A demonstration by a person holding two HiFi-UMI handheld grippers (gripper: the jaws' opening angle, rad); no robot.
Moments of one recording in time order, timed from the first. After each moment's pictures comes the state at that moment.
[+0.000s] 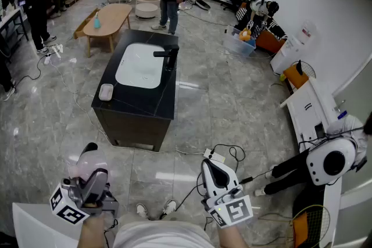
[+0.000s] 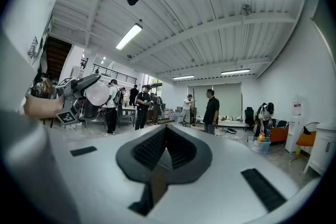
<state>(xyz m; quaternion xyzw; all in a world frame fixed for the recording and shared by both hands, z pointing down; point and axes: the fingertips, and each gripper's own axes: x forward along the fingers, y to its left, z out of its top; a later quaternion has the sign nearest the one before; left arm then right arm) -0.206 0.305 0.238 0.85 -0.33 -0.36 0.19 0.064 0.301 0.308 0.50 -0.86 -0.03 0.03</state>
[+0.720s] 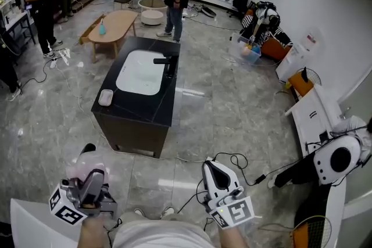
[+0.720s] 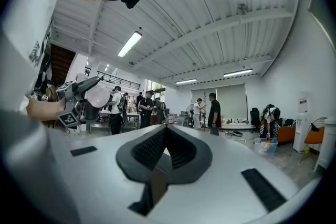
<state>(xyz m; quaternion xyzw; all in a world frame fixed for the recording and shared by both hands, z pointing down) -0.181 0.308 0.219 0.85 -0.34 -0.38 0.16 0.093 0.290 0.295 0.48 -0.88 -0.04 0.00</state>
